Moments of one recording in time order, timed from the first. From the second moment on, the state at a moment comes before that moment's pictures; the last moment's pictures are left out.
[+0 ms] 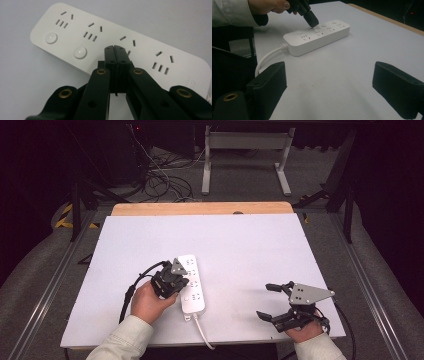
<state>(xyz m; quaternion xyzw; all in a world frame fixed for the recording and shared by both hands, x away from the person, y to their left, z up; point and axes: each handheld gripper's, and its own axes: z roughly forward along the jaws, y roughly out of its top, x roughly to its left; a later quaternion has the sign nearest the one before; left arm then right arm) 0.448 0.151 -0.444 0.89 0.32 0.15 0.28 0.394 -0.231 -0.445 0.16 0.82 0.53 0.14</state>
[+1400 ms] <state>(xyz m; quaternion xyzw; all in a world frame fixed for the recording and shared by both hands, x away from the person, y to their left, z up) 0.448 0.151 -0.450 0.89 0.32 0.15 0.29 0.393 -0.230 -0.445 0.16 0.82 0.53 0.13</state>
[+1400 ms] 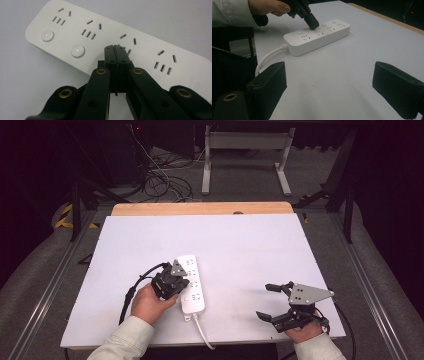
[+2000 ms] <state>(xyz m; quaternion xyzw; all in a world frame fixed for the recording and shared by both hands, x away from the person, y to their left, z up) 0.448 0.150 -0.452 0.89 0.33 0.15 0.29 0.393 -0.229 -0.445 0.16 0.82 0.53 0.13</state>
